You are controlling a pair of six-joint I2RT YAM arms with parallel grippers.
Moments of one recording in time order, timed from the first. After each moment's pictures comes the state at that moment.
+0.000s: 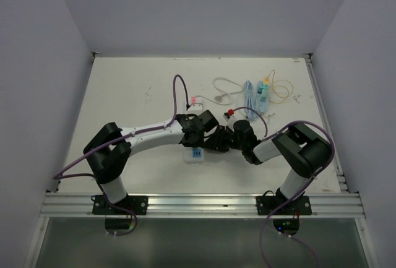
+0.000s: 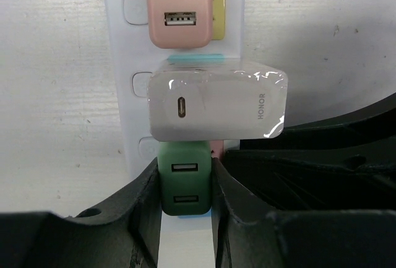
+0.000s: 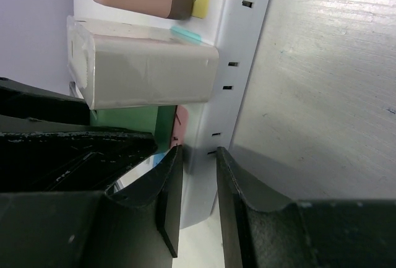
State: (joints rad) left arm -0.95 1.73 1.19 -0.69 -0.39 -0.94; right arm 0.62 1.72 0.43 0.79 -0.42 0.90
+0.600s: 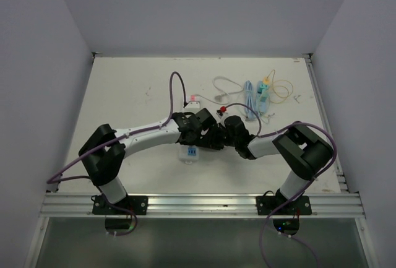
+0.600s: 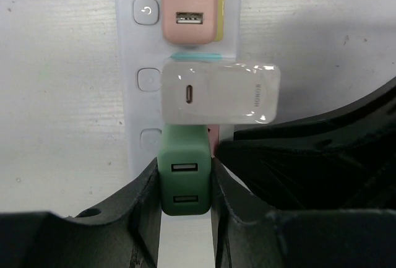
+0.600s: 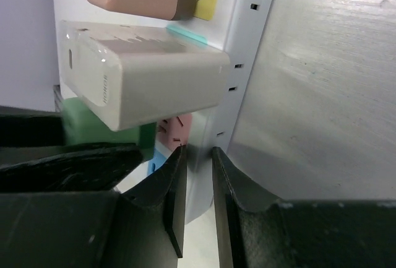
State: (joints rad) left arm -0.95 1.70 1.20 -0.72 -0.43 -0.90; right arm 0.68 1.71 0.55 0.59 -0.35 0.89
